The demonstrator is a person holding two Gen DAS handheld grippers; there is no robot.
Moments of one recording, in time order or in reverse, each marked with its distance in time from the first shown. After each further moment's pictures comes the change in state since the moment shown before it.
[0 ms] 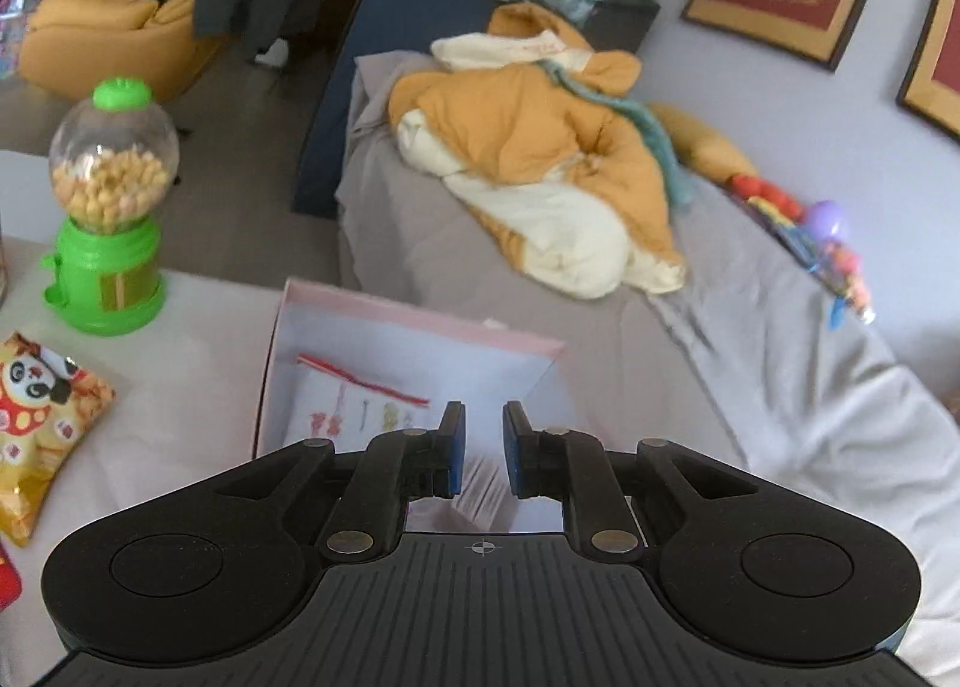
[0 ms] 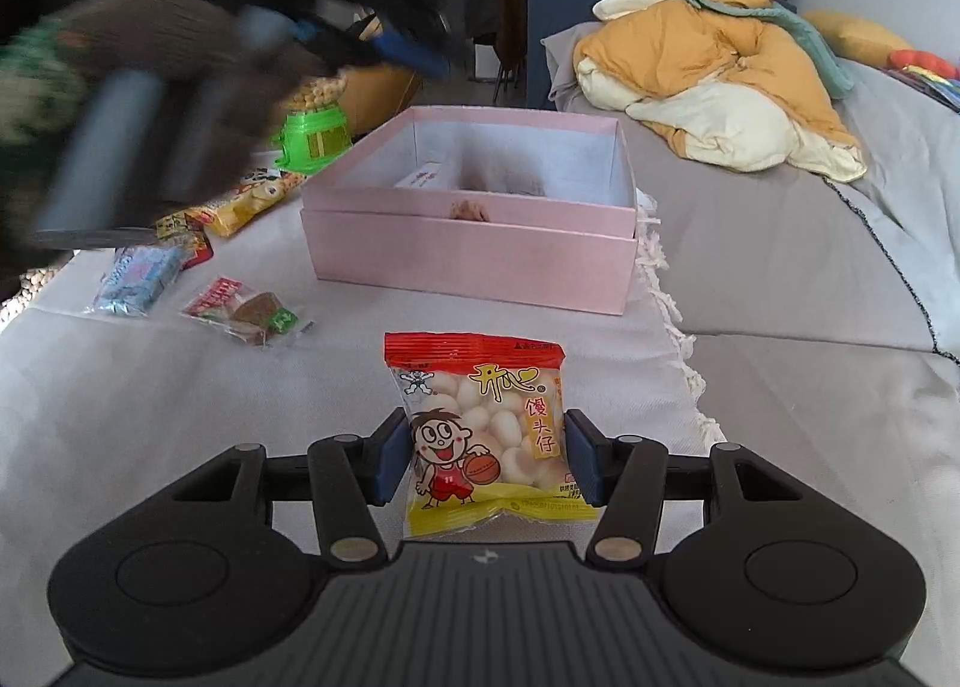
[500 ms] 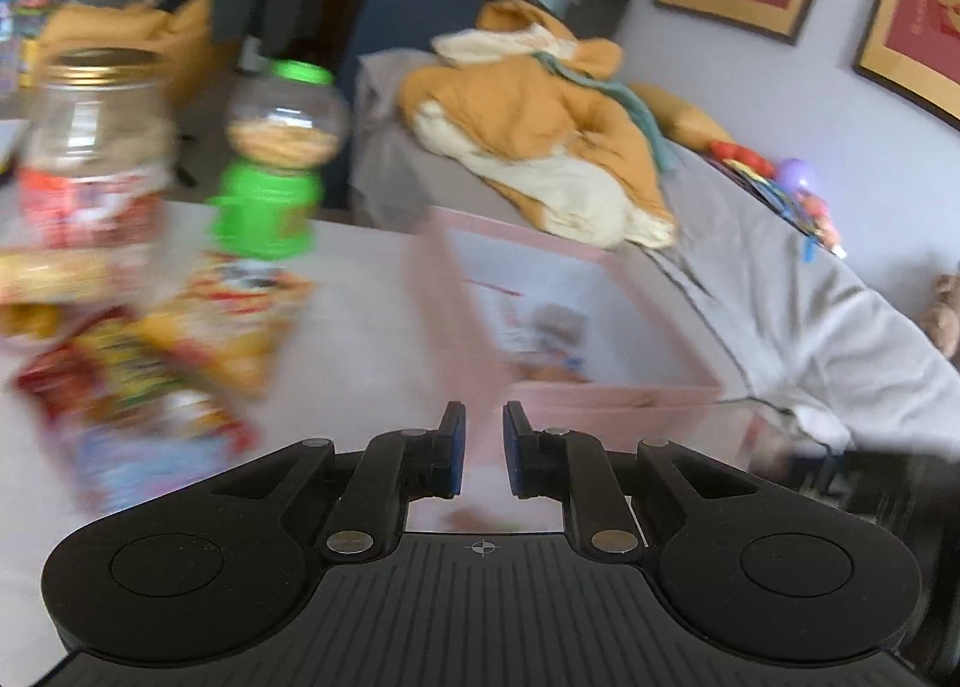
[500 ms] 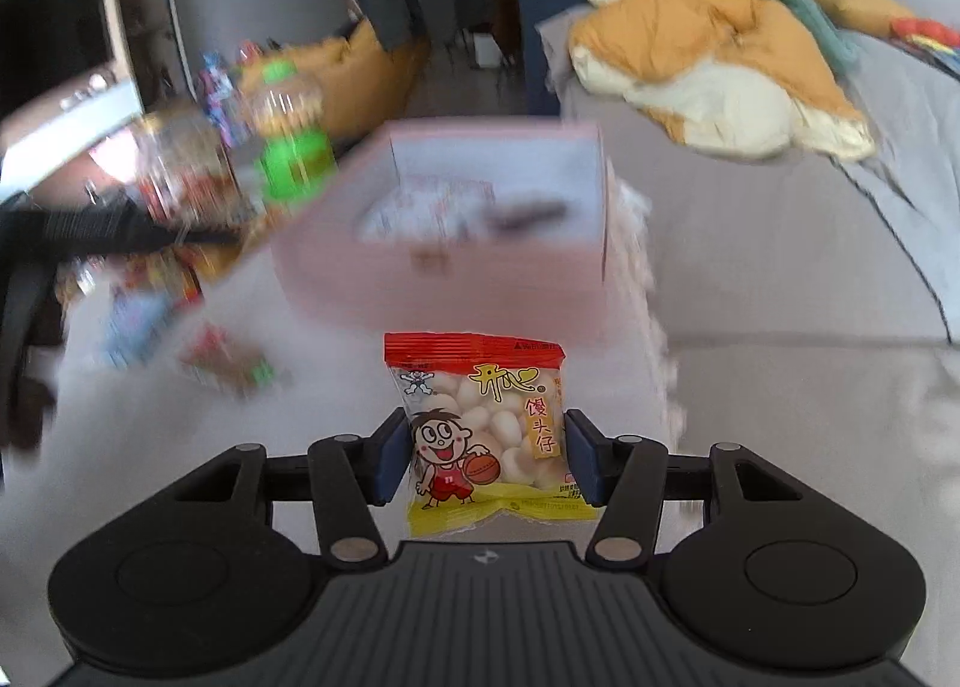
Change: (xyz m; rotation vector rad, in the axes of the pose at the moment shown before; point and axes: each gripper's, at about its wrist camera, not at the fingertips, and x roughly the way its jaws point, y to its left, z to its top) left arm -0.137 0.093 -0.060 0.067 0.001 -0.007; right arm -0.002 -0.034 0.042 0.062 0.012 0.065
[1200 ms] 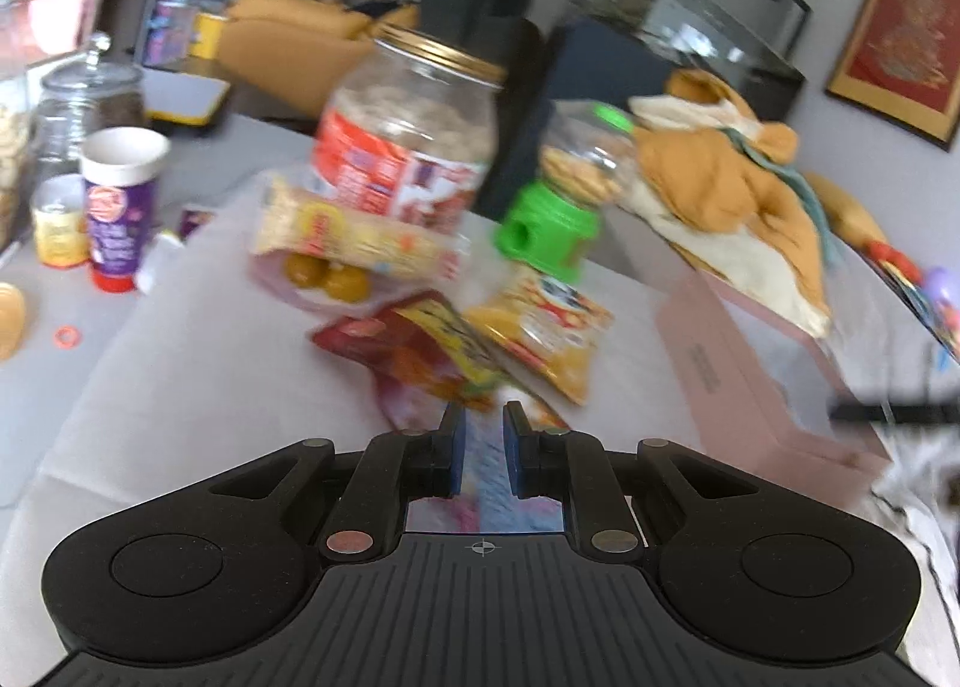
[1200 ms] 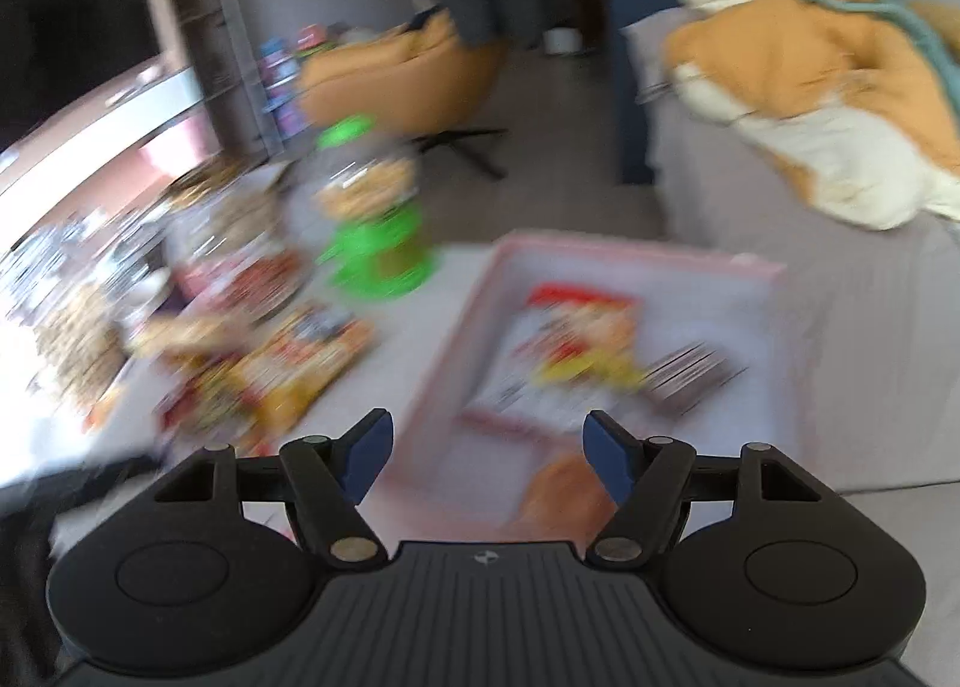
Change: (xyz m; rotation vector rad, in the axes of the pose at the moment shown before) left arm -0.039 0.110 -0.016 -0.207 -0.095 0.261; right arm 0.086 0.062 0.116 -0.069 0.079 0.151
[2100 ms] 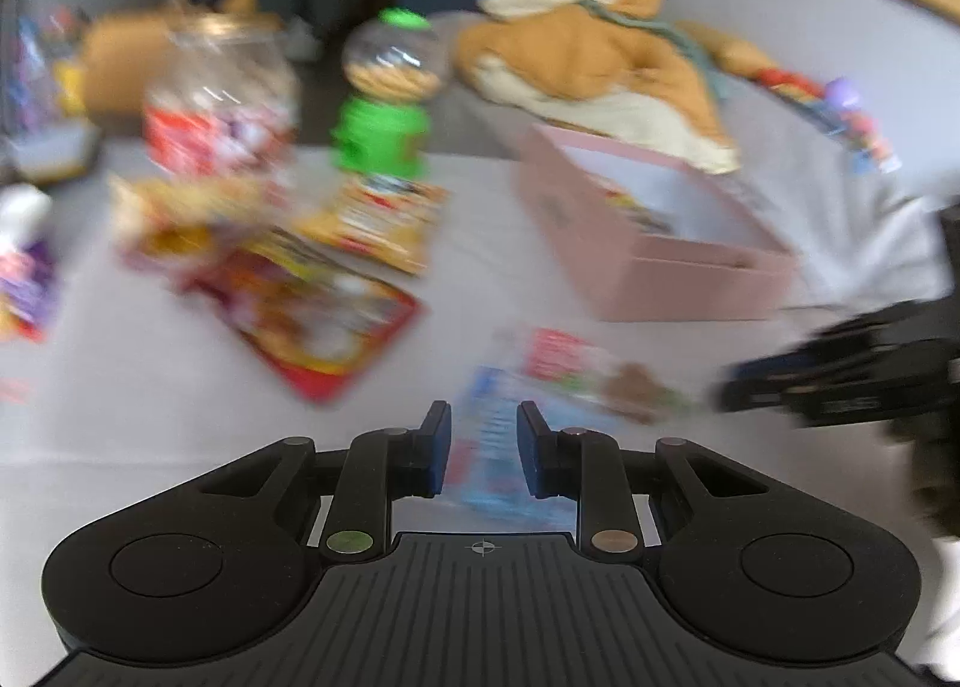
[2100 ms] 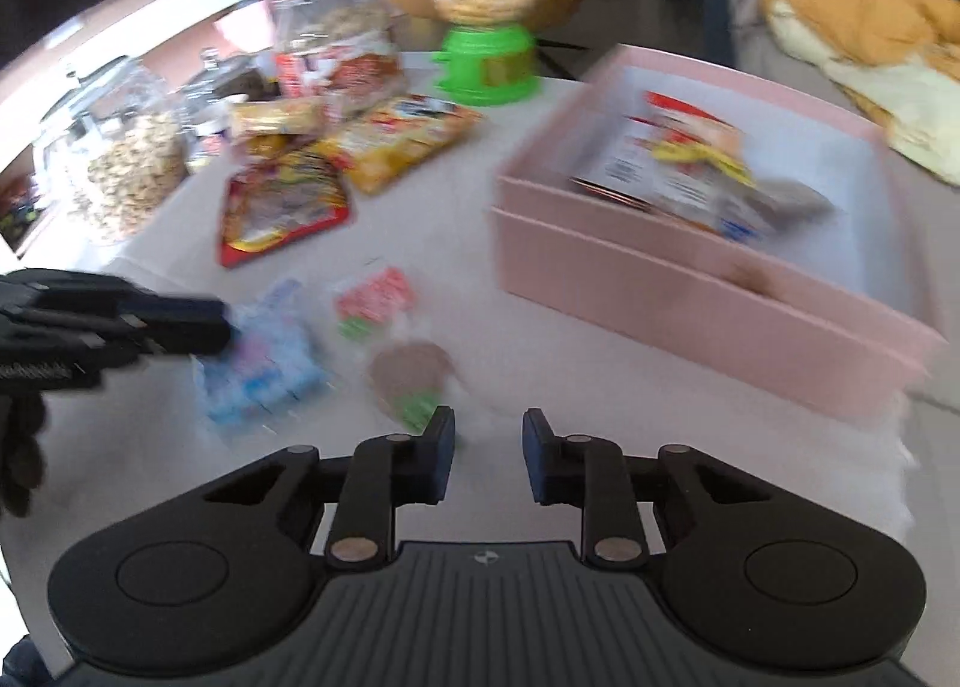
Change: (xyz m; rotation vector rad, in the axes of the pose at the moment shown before) left arm -0.032 -0.068 -0.044 0.351 0.144 -0.065; right arm 0.002 0.023 -0.096 -0.127 0.149 0.038
